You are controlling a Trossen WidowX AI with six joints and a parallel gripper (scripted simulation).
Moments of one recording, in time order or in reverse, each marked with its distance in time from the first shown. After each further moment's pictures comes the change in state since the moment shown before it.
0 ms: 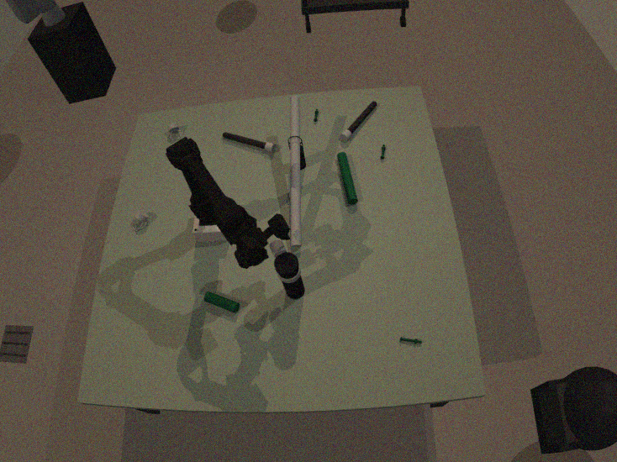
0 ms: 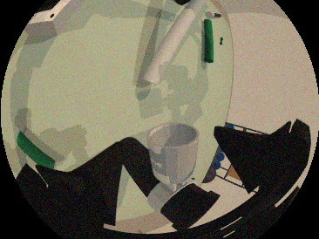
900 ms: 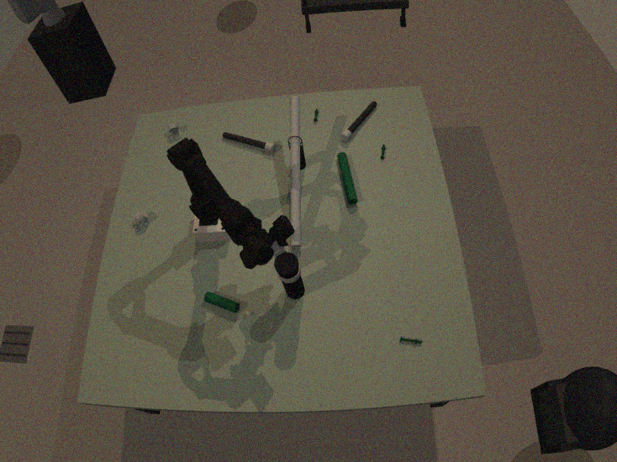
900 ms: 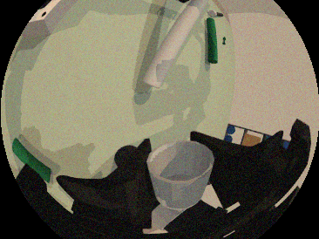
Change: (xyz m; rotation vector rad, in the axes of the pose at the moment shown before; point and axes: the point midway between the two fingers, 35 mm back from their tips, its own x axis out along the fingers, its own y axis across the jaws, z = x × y) arm 0.026 0.000 0.004 0.002 -0.006 -0.002
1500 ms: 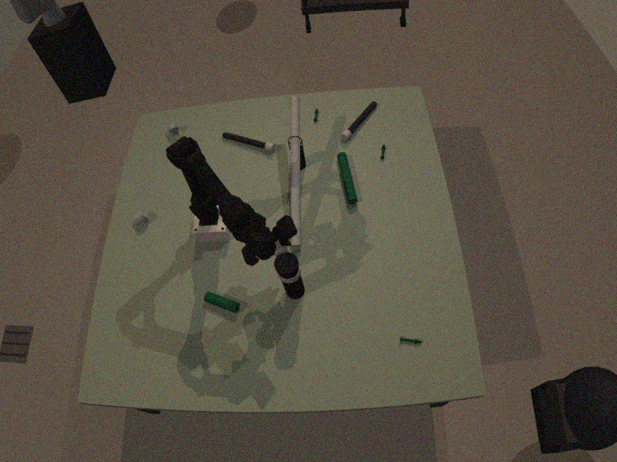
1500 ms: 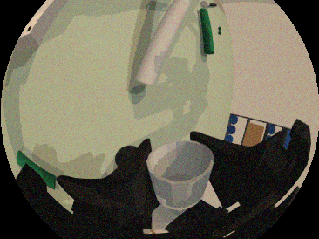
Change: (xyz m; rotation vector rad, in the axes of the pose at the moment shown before) arm 0.005 -0.007 -0.001 0.087 0.045 0.001
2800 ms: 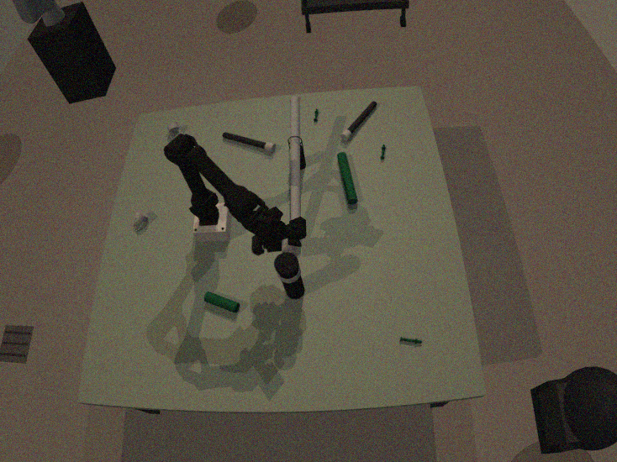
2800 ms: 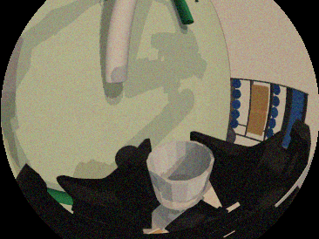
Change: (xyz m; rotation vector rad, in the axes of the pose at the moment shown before) arm 0.015 -0.026 -0.005 0.285 0.163 -0.004
